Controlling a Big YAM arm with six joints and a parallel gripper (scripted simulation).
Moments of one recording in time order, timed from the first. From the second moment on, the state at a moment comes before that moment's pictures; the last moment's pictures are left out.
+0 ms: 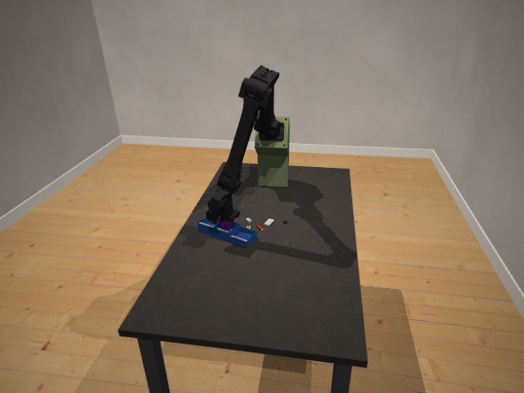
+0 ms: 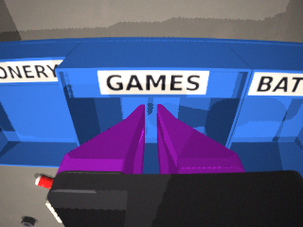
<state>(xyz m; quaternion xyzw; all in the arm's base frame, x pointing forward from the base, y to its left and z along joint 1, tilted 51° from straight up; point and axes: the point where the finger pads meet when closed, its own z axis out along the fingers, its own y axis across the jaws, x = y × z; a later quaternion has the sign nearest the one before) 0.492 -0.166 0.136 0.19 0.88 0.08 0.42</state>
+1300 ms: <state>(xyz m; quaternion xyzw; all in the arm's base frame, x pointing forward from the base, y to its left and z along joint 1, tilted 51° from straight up) 0.485 -0.168 0.146 0.19 0.88 0.08 0.43</state>
